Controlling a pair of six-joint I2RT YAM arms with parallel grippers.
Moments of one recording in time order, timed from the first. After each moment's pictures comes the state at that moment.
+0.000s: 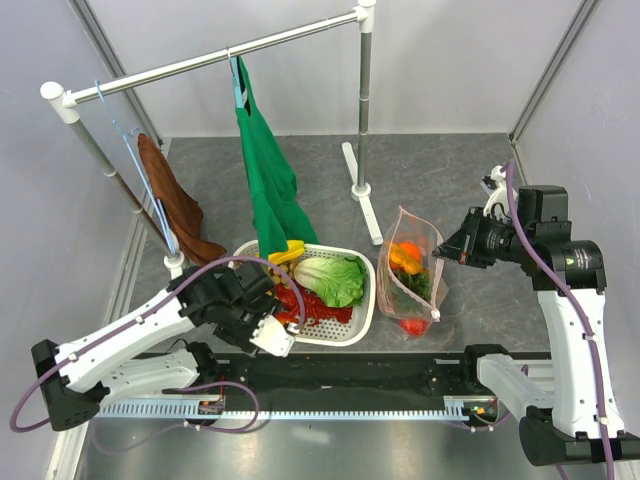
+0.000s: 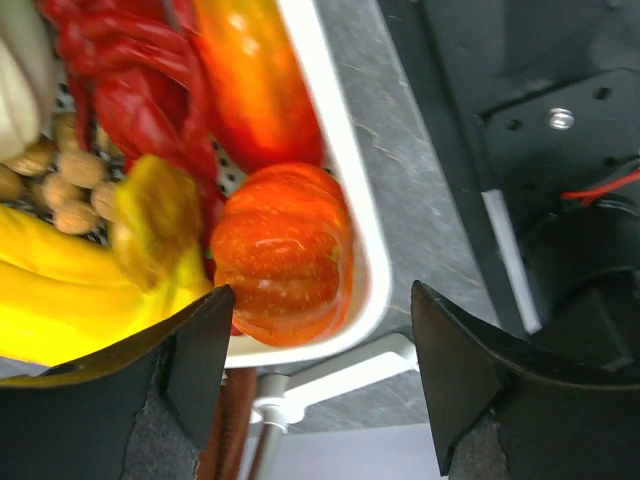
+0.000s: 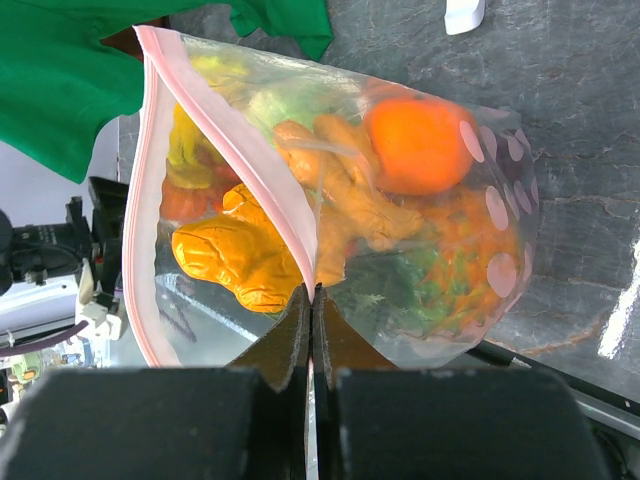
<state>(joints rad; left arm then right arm) -0.96 0.92 0.90 -1.31 0.06 1.09 0.03 0.93 1.32 -1.18 -0.59 0.35</state>
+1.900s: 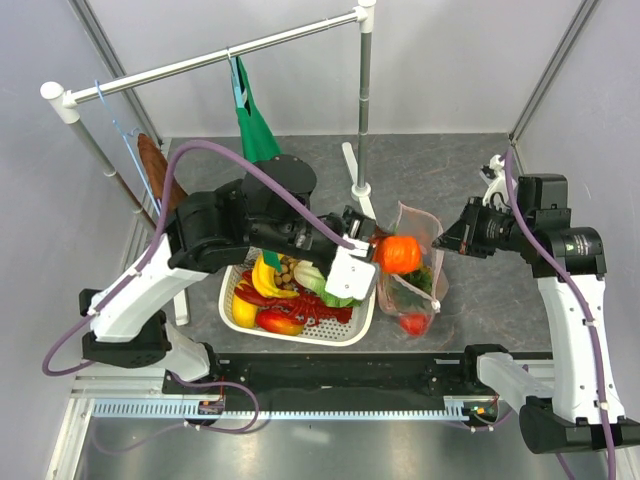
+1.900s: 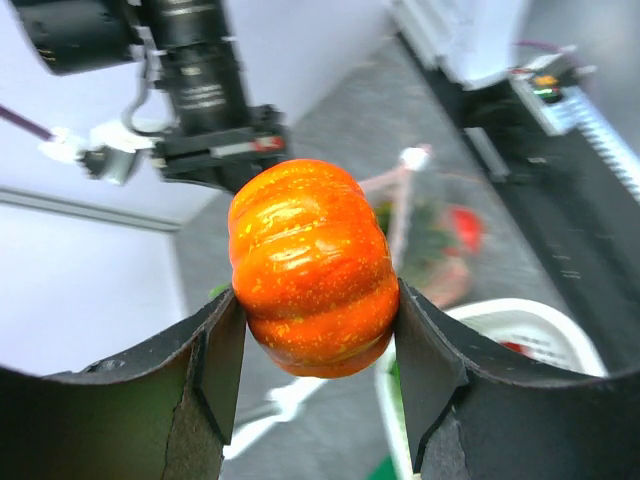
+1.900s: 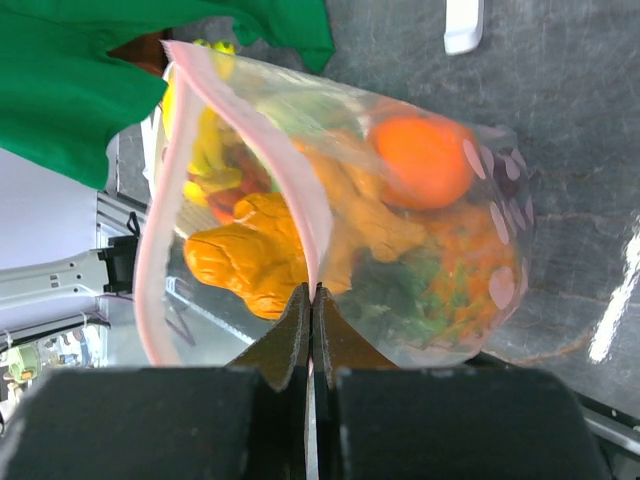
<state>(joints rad) -1.21 1.50 2.16 -1.11 0.43 0.89 0.03 0.99 1.37 -1.18 -0.59 0.33</state>
